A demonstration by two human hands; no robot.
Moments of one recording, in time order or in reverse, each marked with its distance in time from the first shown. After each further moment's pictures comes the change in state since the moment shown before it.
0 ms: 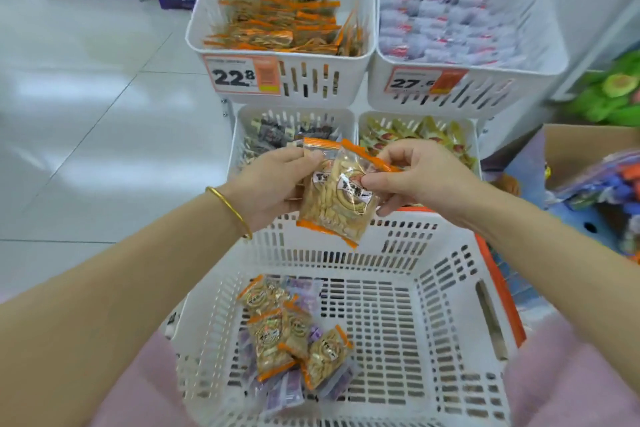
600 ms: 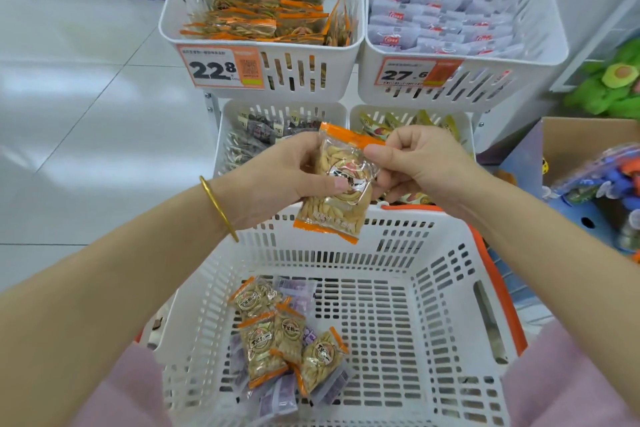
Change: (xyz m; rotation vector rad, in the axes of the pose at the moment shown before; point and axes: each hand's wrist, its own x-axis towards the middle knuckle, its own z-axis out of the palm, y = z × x) left_hand 0.013 0.009 0.013 0.144 -0.232 0.171; right_hand 0.013 0.010 -0.015 0.177 0.095 0.015
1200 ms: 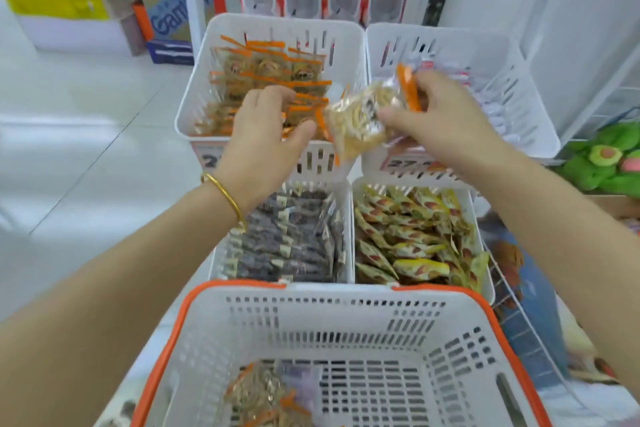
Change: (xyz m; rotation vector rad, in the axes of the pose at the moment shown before) left_hand 0.059 0.069 -0.076 0.744 0.707 0.419; right_hand 0.074 -0.107 -0.020 -0.404 0.300 -0.351
